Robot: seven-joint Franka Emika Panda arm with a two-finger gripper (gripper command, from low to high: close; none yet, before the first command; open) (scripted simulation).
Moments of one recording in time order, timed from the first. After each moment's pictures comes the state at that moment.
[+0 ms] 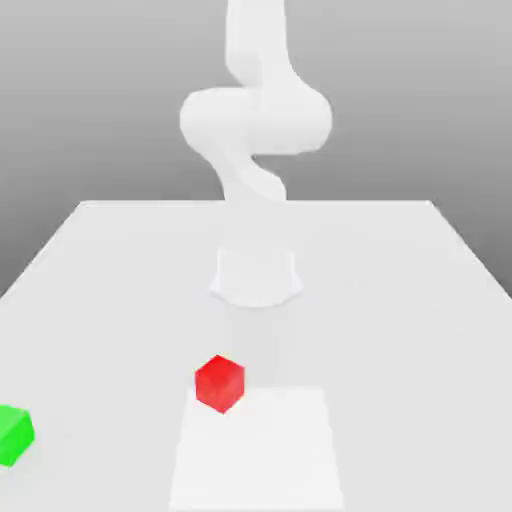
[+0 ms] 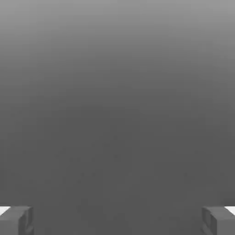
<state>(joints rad) -0.02 -0.74 0.00 -2.37 0.01 2.35 0.83</state>
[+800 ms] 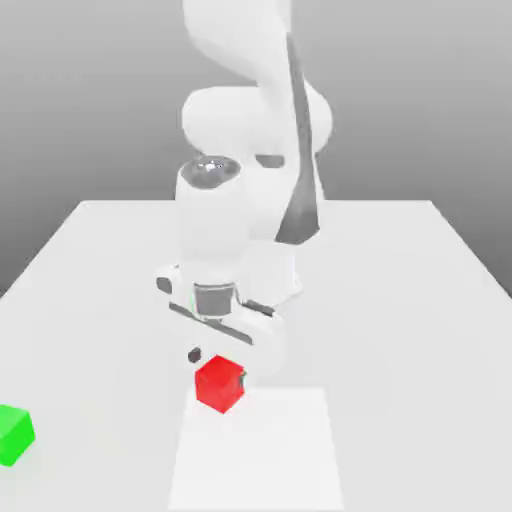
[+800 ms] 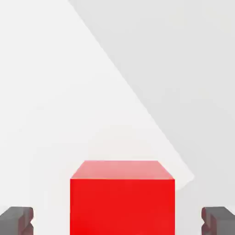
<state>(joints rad) -0.17 0.16 0.01 -2.93 -0.01 3.08 1.26</state>
